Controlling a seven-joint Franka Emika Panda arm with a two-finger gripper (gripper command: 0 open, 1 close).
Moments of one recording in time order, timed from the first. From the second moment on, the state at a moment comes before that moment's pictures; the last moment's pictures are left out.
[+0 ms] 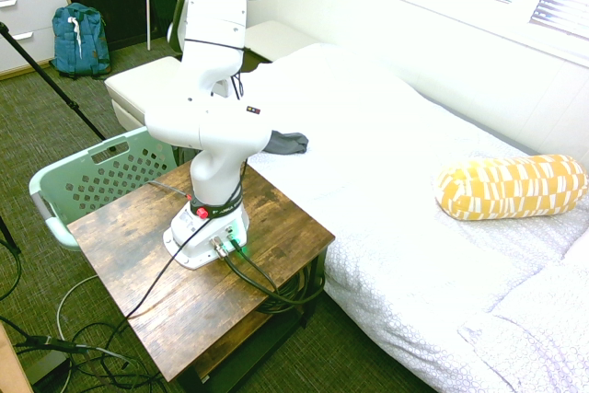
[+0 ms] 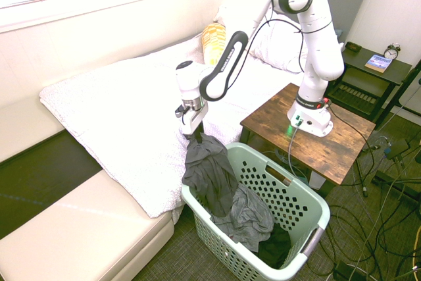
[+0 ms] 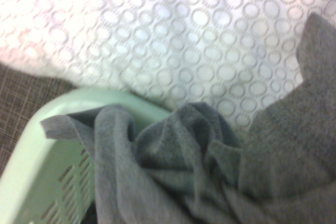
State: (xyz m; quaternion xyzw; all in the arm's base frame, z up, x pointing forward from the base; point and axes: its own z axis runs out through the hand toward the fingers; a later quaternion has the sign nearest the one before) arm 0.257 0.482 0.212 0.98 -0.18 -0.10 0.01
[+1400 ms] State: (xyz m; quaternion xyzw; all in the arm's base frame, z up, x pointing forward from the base) arm -0.048 0.494 0.161 0.99 -0.04 0.01 0.10
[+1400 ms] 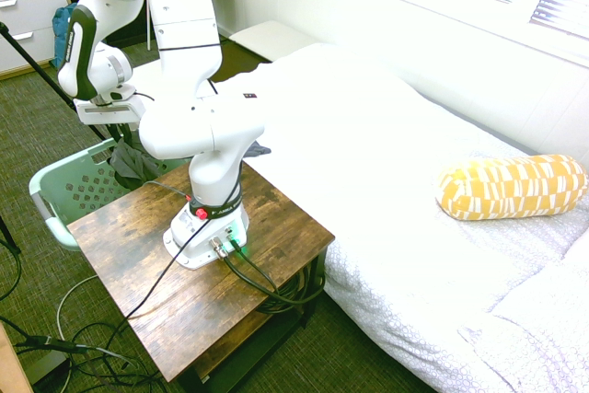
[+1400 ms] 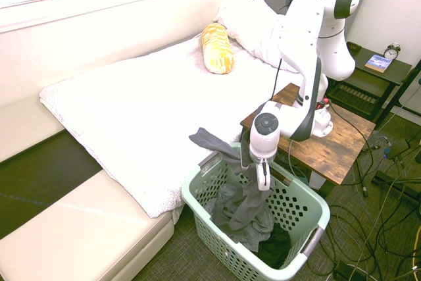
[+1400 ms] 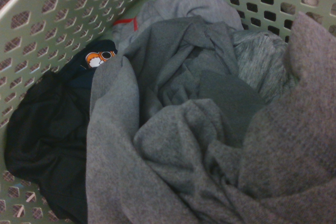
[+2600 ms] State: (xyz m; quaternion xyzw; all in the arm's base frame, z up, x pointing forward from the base) arm 0.163 0.492 0.163 0.98 -0.17 0.01 0.05
